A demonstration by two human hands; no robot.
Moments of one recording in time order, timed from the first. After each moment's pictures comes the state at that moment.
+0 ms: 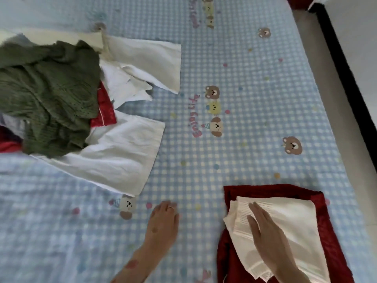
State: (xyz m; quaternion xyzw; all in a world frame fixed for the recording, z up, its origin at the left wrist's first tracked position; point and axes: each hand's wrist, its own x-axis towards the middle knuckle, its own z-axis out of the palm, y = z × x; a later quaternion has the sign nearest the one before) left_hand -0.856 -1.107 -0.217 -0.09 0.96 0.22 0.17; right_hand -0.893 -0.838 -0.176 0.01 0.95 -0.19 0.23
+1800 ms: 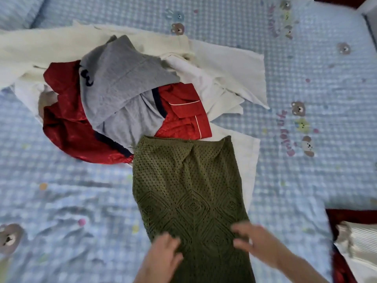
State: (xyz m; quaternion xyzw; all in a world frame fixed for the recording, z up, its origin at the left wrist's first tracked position) left_hand -0.760 -1.458 -0.239 -0.06 0.89 0.29 0.34; right_hand -0.884 -1.187 -0.185 -0.16 0.85 -0.20 0.47
